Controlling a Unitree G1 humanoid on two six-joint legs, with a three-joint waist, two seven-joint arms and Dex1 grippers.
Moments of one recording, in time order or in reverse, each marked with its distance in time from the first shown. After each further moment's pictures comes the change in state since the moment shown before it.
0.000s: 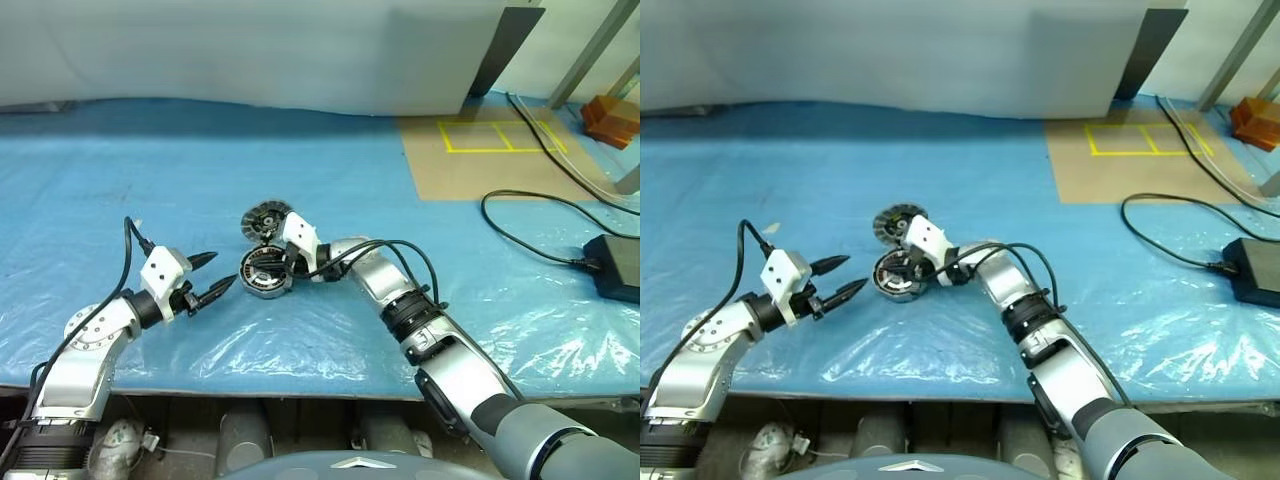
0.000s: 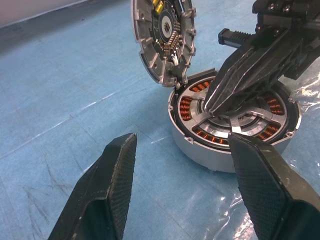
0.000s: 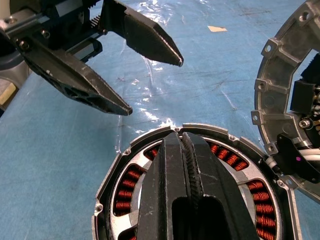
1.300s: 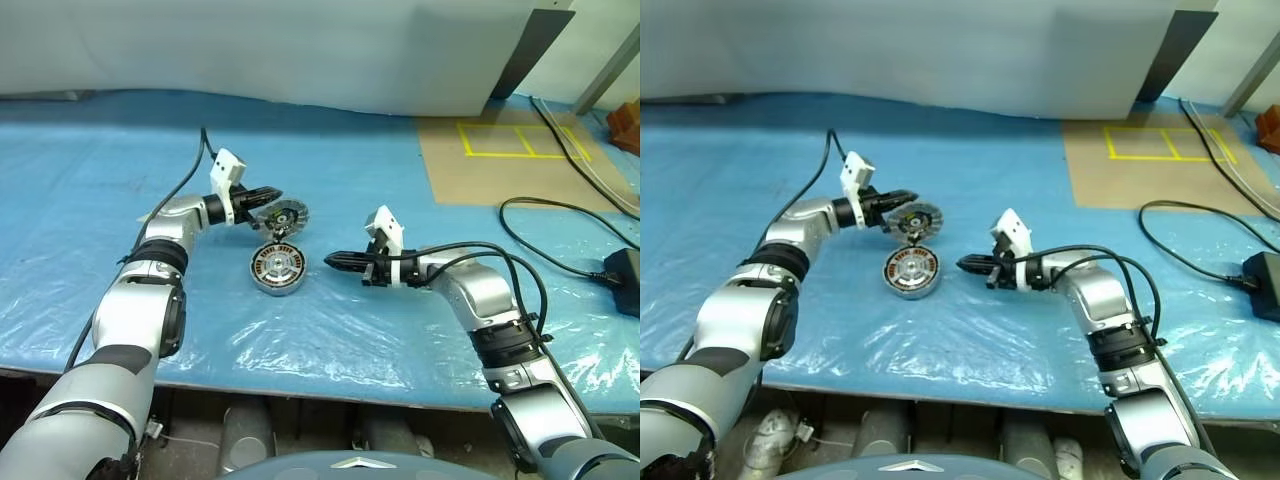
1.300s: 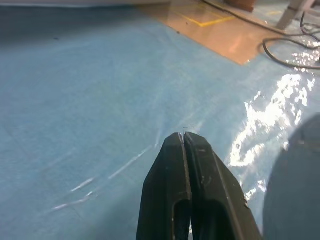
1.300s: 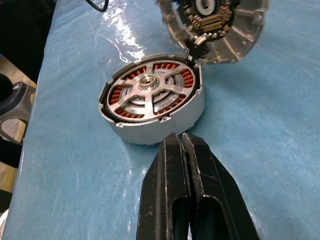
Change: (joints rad) left arm -1.070 -0.224 -0.077 1.343 0.132 -0.119 -0.288; right arm 0.283 -0.354 -0.216 -0.605 0.276 0.571 0.002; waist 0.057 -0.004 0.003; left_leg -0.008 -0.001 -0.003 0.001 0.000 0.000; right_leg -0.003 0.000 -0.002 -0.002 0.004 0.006
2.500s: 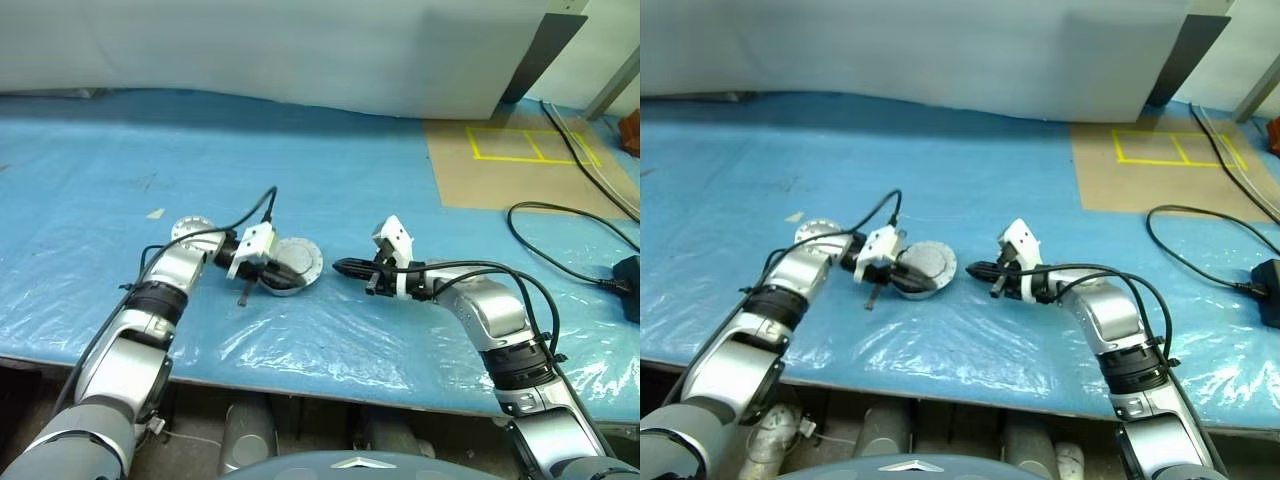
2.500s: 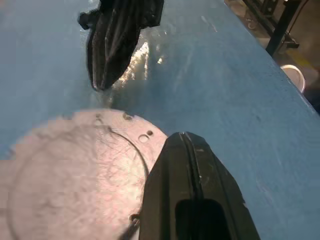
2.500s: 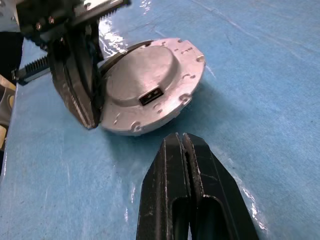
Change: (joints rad) left arm 0.382 0.080 -0.316 -0.613 0.014 -0.184 -0.495; right arm 0.074 -0.028 0.001 -0.067 0.029 0.017 -0.110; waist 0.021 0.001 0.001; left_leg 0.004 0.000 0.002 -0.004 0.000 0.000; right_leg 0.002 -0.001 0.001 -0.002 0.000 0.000
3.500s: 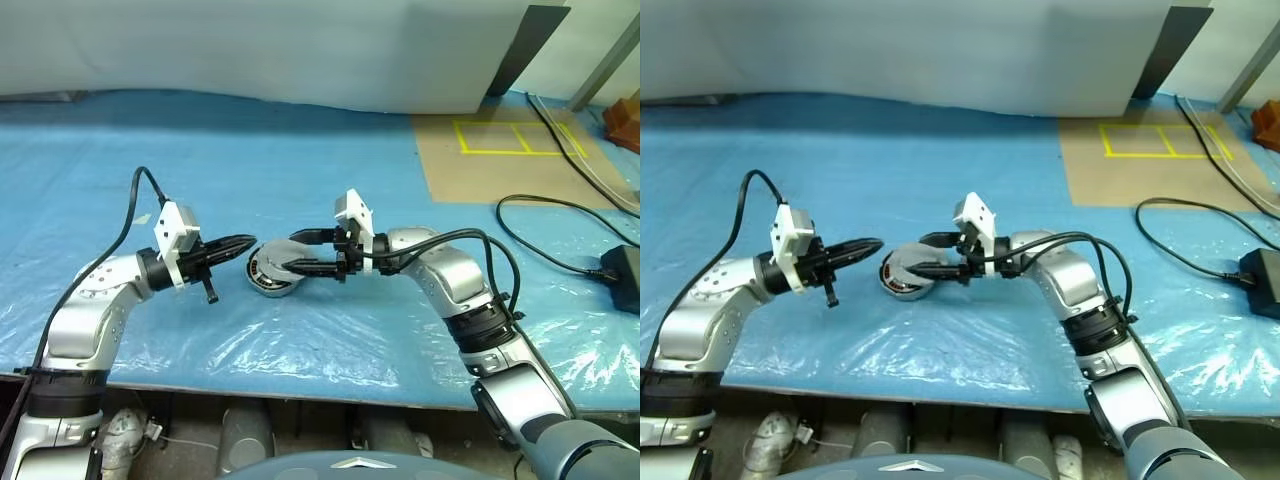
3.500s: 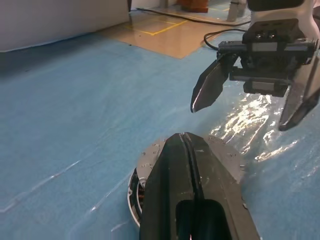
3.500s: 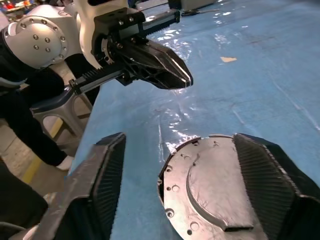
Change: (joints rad) left arm 0.547 0.152 0.419 -0.826 -0.319 0.547 0.606; right arm -0.243 0.111 0.126 0.133 0.034 -0.155 0.217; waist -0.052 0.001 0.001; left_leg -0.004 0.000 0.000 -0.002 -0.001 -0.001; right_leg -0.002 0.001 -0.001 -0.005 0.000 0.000
